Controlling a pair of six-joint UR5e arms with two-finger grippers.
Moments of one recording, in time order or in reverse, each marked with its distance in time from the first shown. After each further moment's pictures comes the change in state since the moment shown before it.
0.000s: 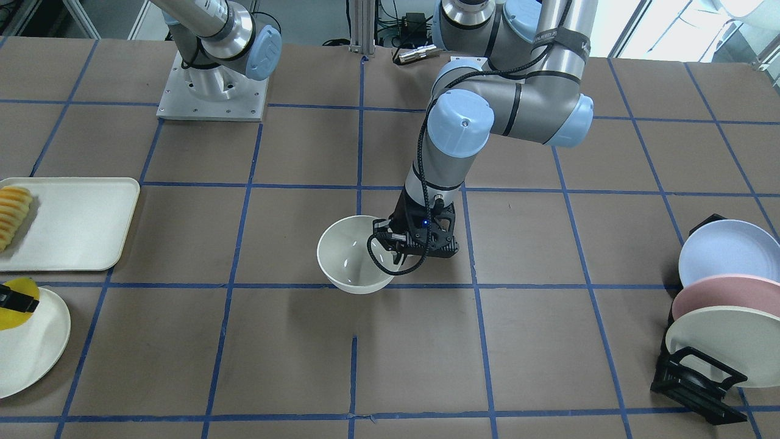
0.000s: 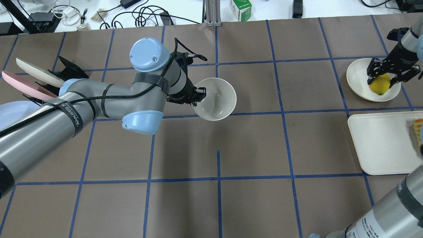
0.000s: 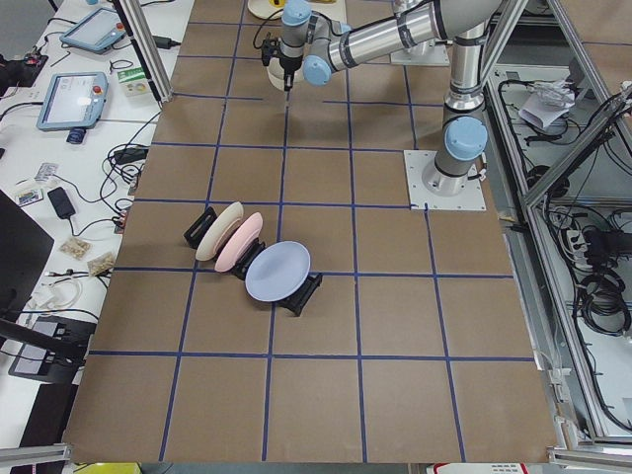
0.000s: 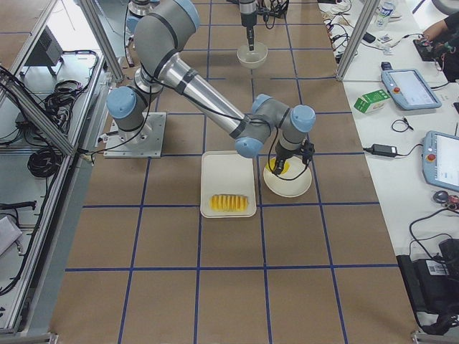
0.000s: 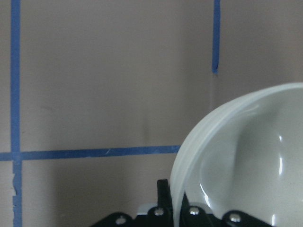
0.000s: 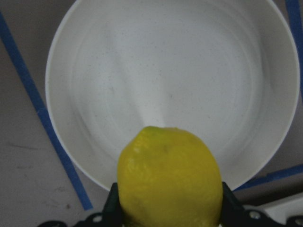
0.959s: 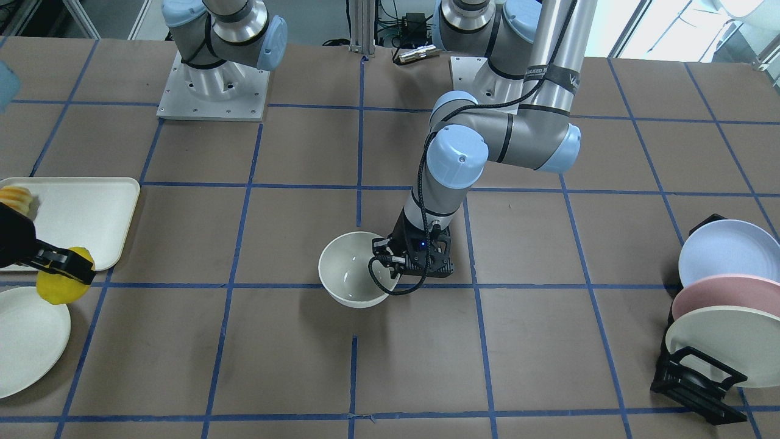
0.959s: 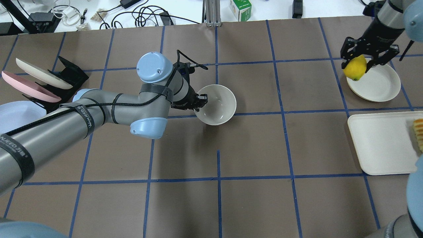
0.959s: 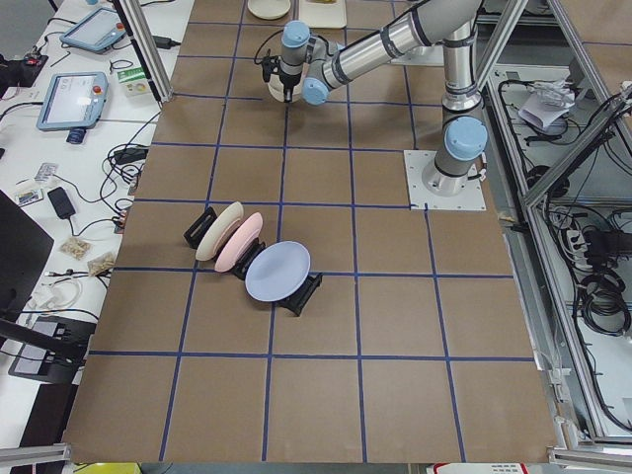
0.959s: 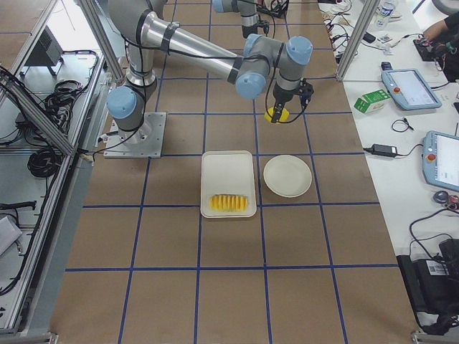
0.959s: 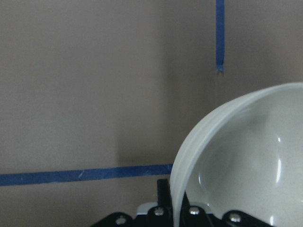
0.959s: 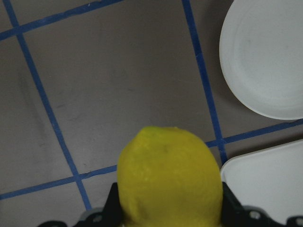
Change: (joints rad) left arm 0.027 -0.096 0.007 0.061 -0.024 0.005; right arm 0.244 -0.187 -0.002 0.145 0.042 0.204
